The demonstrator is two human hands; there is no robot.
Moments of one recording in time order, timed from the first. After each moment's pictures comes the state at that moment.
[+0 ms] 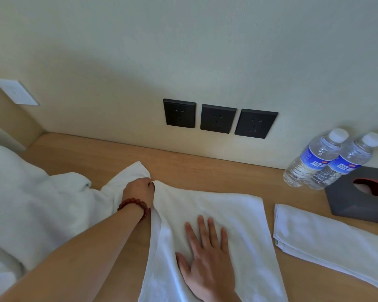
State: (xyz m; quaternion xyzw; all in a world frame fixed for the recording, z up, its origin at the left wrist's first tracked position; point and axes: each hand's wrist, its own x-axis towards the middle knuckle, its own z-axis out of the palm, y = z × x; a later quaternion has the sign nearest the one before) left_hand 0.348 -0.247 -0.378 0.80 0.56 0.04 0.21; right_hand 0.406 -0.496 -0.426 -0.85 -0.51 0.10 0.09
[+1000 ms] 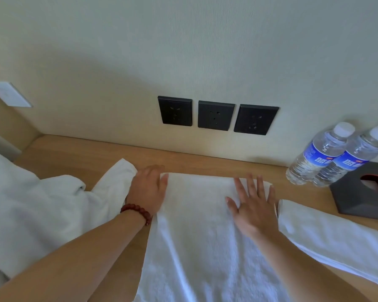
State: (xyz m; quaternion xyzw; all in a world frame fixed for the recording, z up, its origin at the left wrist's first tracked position) left_hand 0.364 -0.263 -0.367 0.88 0.41 0.17 0.17; right_hand 0.565 -0.474 -0.399 -0.91 -0.41 0.09 -0.01
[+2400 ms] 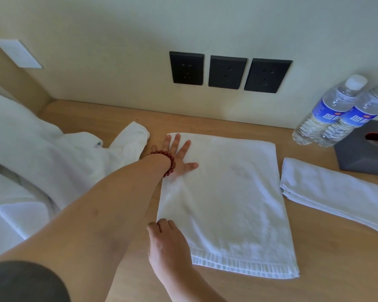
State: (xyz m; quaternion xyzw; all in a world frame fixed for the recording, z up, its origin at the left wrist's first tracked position) left_hand 0.376 -0.269 -0.387 0.87 0.35 -0.32 0.12; right_hand 0.272 -0.485 -0.400 -0.79 -0.56 0.16 0.19
